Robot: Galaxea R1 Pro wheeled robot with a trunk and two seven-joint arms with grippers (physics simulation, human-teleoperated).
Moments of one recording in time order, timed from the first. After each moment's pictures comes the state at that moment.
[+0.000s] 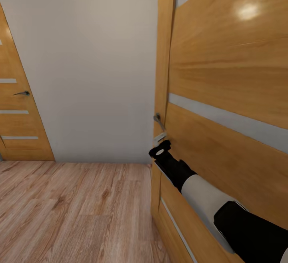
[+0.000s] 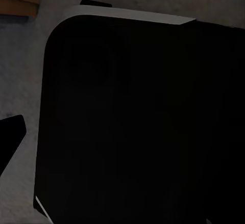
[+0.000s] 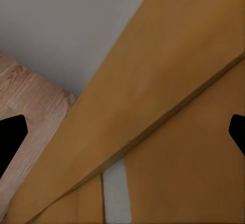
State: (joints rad) left arm 0.00 -0.04 0.02 -0.05 0.15 -0.06 0.01; right arm -1.04 0.17 0.58 -0.53 0.04 0.44 -0.24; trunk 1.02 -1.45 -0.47
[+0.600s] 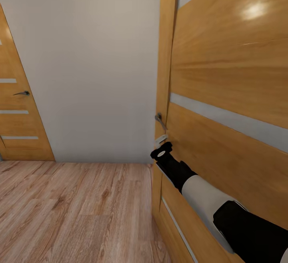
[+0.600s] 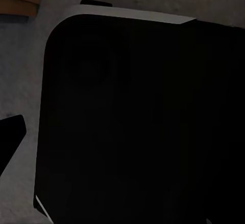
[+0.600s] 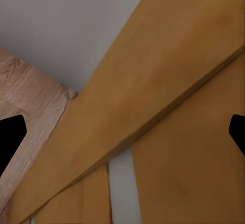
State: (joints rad) left arm 0.00 -0.04 0.02 -0.05 0.15 -0.06 0.01; right arm -1.04 0.17 0.57 -0.49 0.05 0.42 -0.25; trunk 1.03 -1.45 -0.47
